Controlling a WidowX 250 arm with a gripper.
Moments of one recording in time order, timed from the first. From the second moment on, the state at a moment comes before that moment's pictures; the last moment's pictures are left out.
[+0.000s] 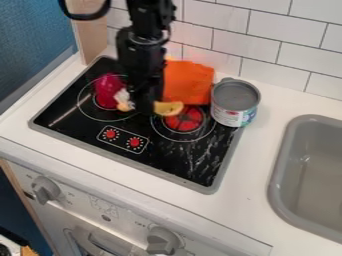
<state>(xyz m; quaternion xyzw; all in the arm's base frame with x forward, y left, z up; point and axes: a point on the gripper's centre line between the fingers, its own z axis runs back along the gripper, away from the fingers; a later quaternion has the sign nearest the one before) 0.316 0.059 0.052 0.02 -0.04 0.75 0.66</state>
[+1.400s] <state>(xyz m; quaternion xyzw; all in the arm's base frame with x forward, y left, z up) 0.277 0.090 0.066 0.06 -0.14 0.75 0.64</state>
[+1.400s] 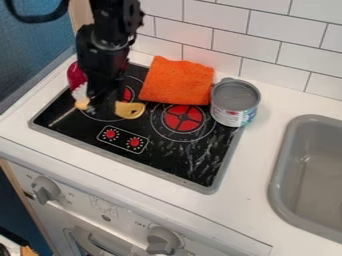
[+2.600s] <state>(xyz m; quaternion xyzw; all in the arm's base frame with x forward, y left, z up) 0.250 0.142 0.042 0.15 -0.14 0.78 0.59</state>
